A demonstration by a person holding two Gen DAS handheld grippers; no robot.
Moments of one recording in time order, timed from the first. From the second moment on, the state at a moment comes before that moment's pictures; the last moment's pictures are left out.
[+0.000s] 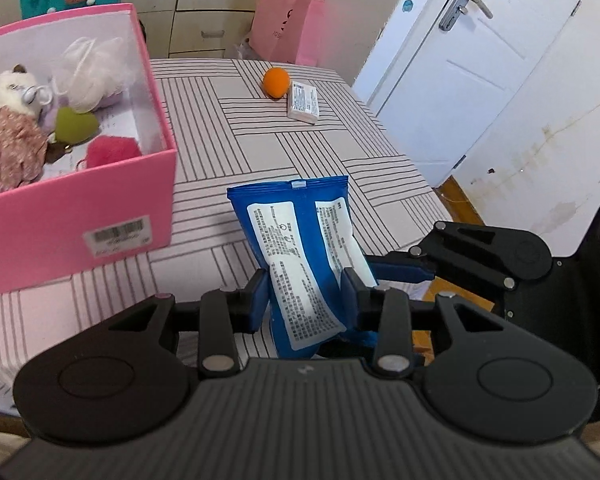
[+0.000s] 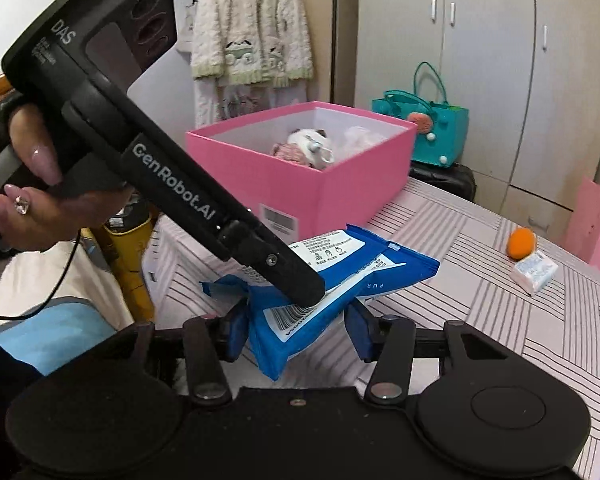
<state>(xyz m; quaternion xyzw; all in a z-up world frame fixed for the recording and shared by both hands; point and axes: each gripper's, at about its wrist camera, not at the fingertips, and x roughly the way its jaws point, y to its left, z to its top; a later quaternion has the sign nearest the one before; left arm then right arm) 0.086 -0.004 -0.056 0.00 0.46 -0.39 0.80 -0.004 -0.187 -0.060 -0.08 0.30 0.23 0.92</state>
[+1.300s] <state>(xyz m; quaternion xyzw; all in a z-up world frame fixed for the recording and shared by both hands) 0.220 0.106 0.011 -0.08 0.33 -0.27 0.90 0.194 -0.105 0.010 -0.08 0.25 0.33 0.91</state>
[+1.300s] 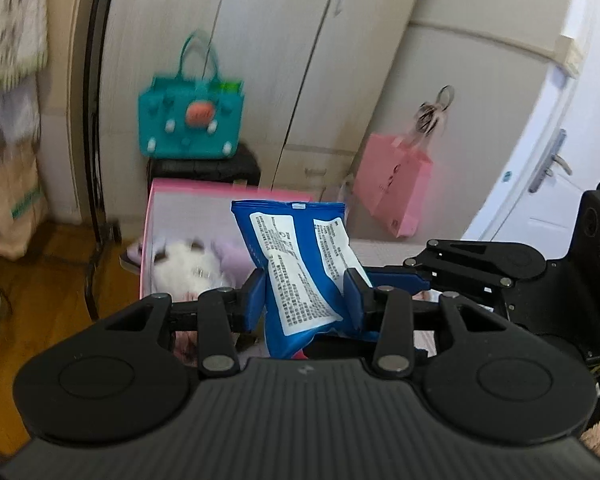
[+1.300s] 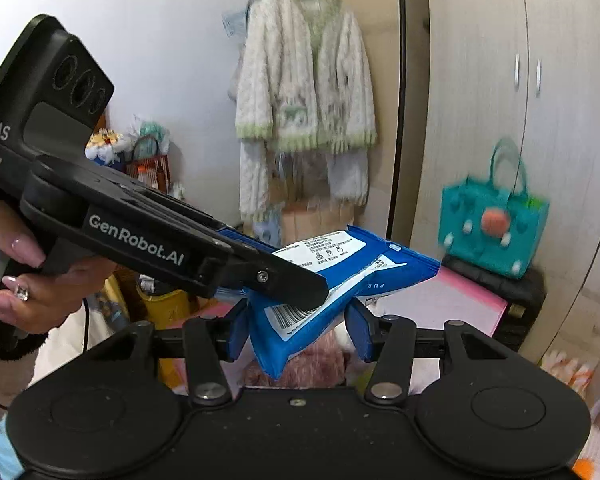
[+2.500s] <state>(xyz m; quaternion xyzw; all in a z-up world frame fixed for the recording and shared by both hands) 0.163 0.094 -0.001 0.03 0.30 -0.22 0.93 0.179 -0.151 -0.003 -0.05 0.31 0.32 0.89</state>
